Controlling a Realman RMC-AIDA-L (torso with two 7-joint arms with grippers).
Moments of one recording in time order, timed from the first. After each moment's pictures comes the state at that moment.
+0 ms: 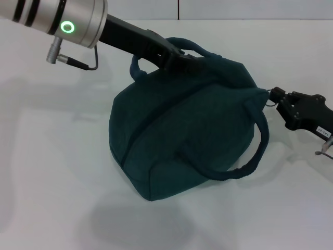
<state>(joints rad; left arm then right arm) -0.84 -2.05 1.00 1.00 2.10 1.63 -2.20 0.45 2.03 -1.31 -0.18 -0.85 -1.25 0.85</state>
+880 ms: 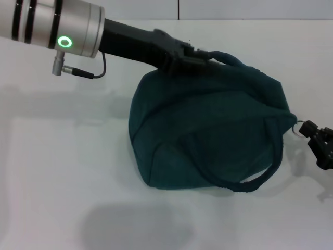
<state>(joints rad) -0.78 -2.07 1.00 0.99 2.00 1.63 -2.06 0.27 2.02 -1.32 -0.13 -0.79 -1.42 0.79</state>
